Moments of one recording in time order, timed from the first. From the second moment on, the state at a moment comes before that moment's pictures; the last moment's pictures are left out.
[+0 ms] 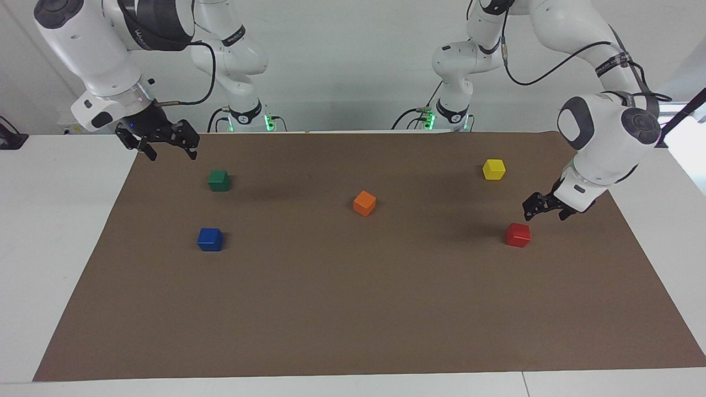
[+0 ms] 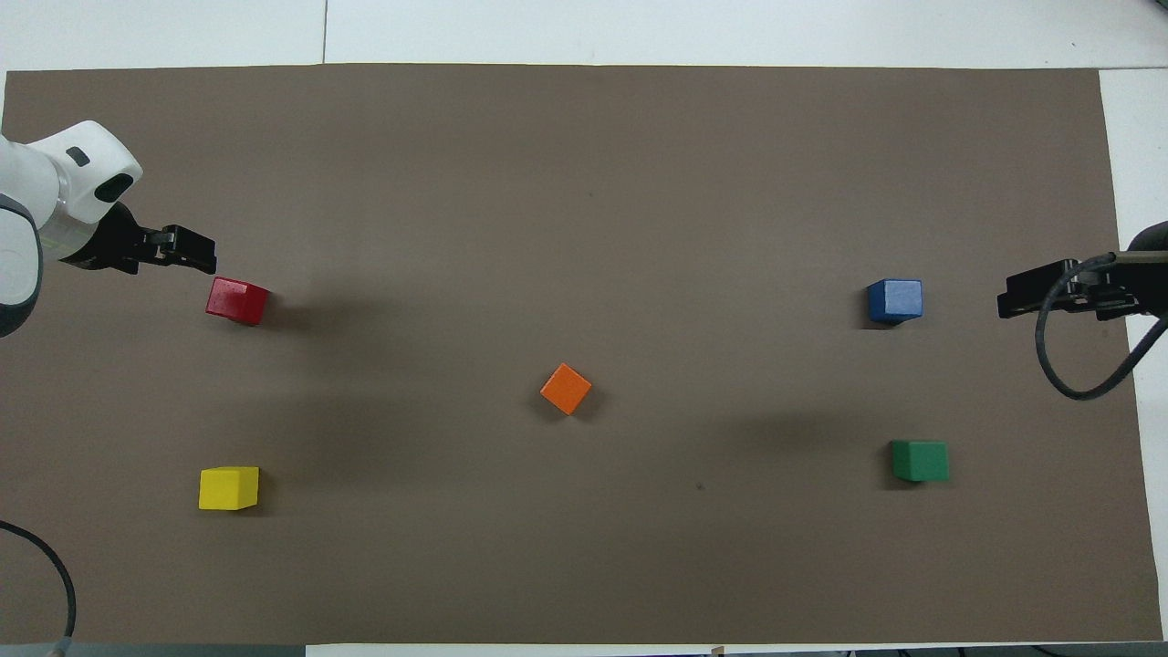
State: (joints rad) left arm 0.13 0.25 -0.10 -1.73 0.02 1.95 0.11; right arm -0.12 -0.05 0.07 -1.73 0.05 1.62 -0.01
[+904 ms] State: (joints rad) left arm 0.13 0.33 -0.10 -1.84 0.02 2.11 0.22; right arm -0.23 0.00 0.06 -1.86 0.48 1.71 -0.38
